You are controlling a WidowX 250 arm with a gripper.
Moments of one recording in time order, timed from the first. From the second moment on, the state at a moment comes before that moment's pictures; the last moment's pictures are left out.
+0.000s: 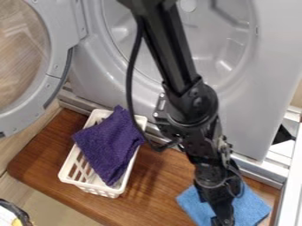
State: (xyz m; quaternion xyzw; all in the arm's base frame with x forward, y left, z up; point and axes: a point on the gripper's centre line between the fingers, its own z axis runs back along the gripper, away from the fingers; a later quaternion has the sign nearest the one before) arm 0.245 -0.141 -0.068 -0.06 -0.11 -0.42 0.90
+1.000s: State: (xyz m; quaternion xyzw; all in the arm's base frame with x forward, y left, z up) arm 0.218 -0.002 -0.071 0.02 -0.06 -0.25 0.97
